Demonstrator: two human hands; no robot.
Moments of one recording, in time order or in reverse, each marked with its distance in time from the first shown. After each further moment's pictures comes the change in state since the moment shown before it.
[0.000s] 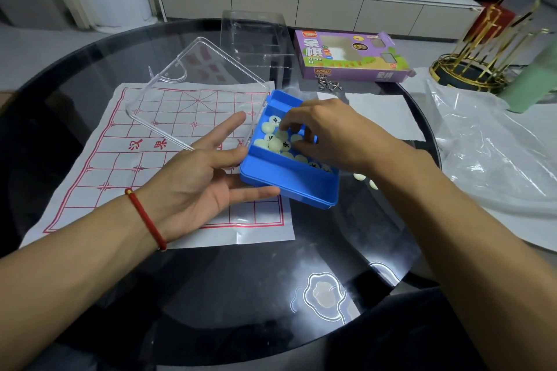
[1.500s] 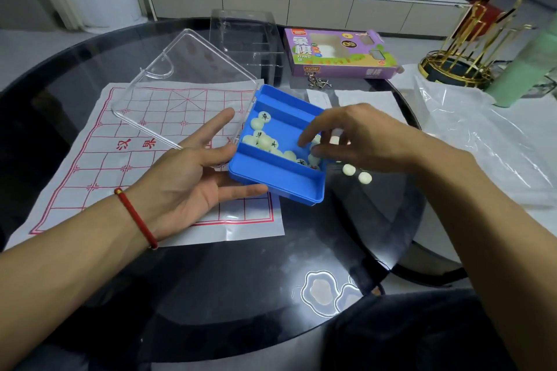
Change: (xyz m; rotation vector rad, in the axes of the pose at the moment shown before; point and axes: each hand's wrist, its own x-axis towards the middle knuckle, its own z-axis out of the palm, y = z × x) left_hand 0.002 -0.004 0.001 0.024 0.019 0.025; right_hand -0.043 0.029 -0.020 0.179 -0.096 0.004
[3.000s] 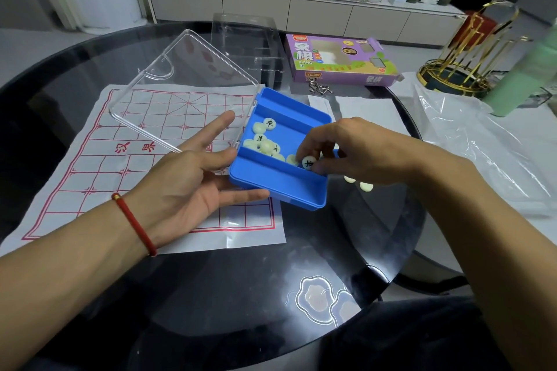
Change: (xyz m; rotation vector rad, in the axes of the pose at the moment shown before) left_hand -0.001 0.003 0.000 0.003 -0.004 0.017; right_hand 0.006 -0.005 0.003 0.044 -0.131 0.027
